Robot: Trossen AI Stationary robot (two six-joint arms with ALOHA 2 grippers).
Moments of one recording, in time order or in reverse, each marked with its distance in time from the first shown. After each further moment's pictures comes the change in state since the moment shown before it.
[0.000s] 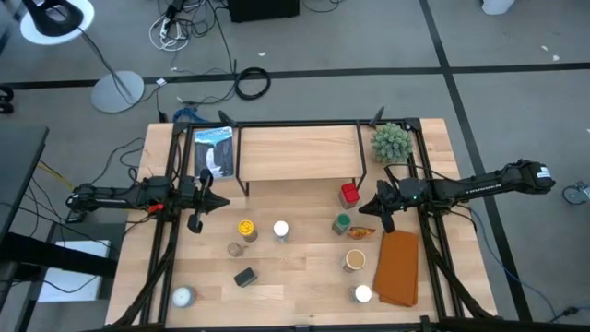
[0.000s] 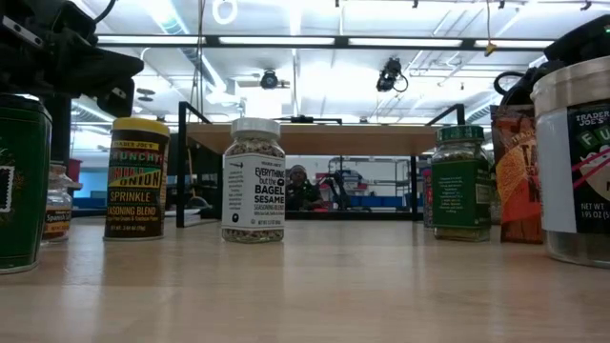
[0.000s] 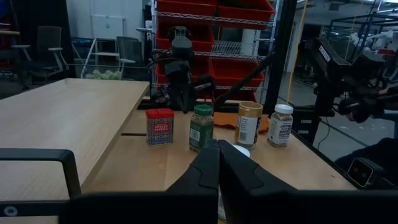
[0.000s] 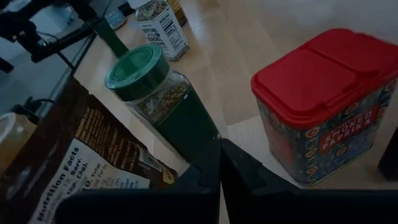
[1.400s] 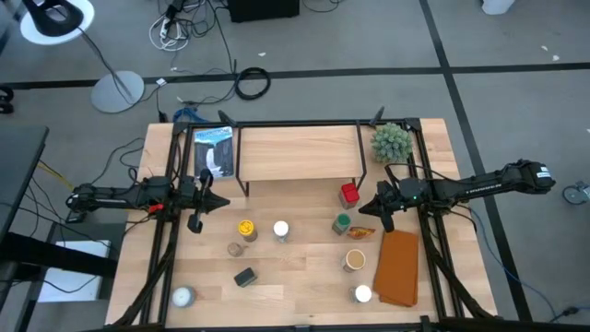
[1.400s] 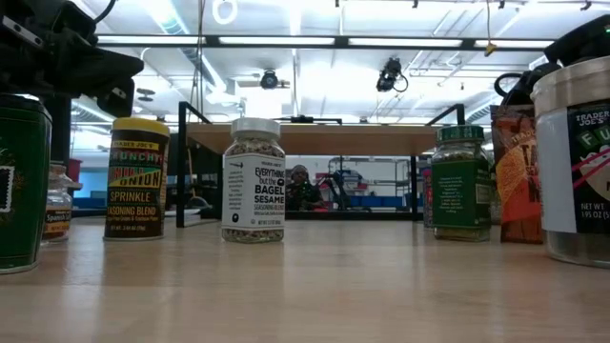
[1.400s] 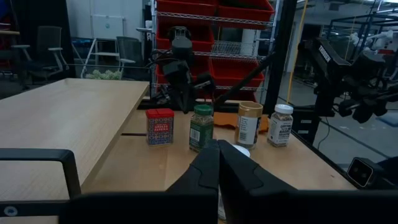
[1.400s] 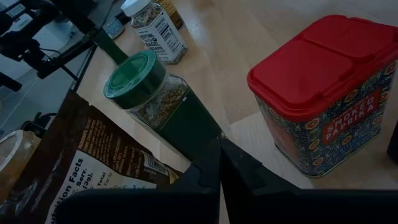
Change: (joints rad) left arm 0.000 0.000 0.000 0.000 0.000 0.000; right arm 0.002 0.000 0.000 0.000 -0.007 0.111
